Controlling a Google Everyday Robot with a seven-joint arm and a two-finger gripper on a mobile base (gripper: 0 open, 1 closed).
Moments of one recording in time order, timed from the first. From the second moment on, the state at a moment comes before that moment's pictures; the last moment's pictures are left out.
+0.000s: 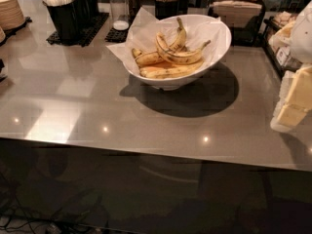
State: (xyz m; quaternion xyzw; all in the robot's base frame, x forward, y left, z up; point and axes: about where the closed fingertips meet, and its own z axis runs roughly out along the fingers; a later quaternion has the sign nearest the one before) arm 0.438 -0.216 0.977 -0.60 0.78 -0.04 0.16
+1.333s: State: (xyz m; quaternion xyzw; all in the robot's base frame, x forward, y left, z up) arm 0.558 -0.124 1.001 -0.59 0.75 0.11 0.27
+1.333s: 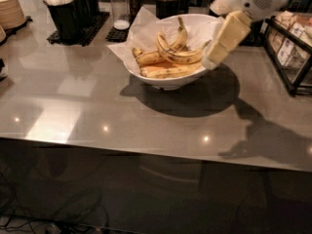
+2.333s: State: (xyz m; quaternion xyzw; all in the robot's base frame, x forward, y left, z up) arm 0.629 -0.077 0.977 -0.56 0.75 0.19 0.31
